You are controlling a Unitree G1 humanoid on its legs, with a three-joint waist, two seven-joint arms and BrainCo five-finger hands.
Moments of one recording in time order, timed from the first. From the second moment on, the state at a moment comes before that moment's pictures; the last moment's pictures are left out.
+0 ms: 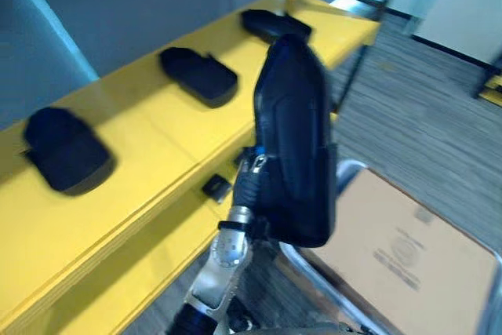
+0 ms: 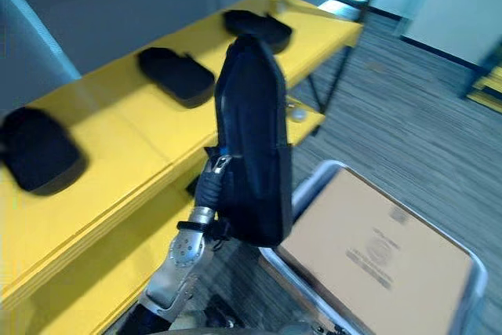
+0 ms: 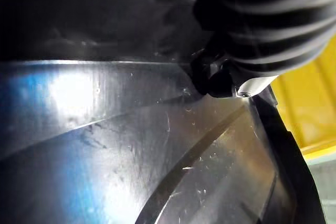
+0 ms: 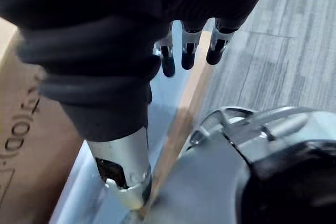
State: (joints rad) left arm -0.04 0.01 -0.49 -0.11 -0.14 -0.16 0.27; right arm 0.17 -0.06 -0.25 1.05 0.18 -0.02 -0.16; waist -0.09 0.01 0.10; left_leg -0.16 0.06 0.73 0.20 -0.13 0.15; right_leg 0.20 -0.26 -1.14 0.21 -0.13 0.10
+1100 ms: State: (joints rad) left arm 0.17 0.02 -0.36 -0.11 -0.20 -0.18 0.20; right arm 0.16 -0.07 -0.26 1.01 0.15 -0.03 -0.13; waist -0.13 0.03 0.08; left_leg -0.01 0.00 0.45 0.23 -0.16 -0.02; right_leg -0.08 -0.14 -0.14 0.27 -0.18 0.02
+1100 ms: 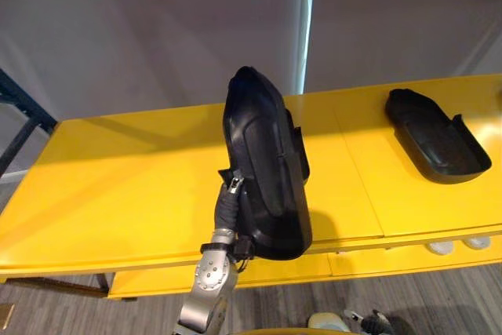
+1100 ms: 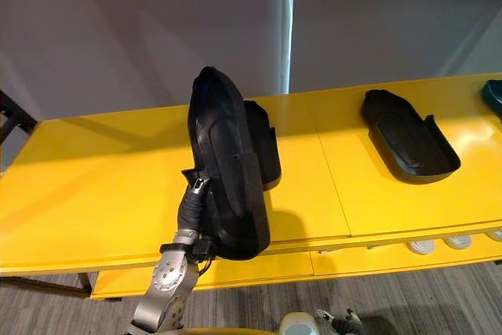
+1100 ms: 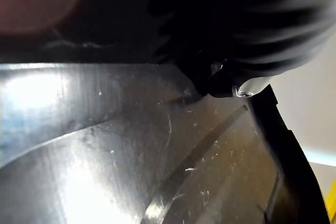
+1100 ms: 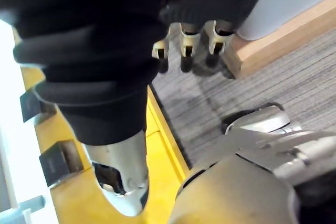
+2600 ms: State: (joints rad) left arm -0.10 0.18 0.00 0.20 0.06 -0.08 0.32; right arm 0.16 -0.06 -0.22 0.99 0.08 -0.02 -0.12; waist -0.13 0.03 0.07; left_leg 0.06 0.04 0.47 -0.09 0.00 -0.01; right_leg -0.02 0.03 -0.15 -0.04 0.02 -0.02
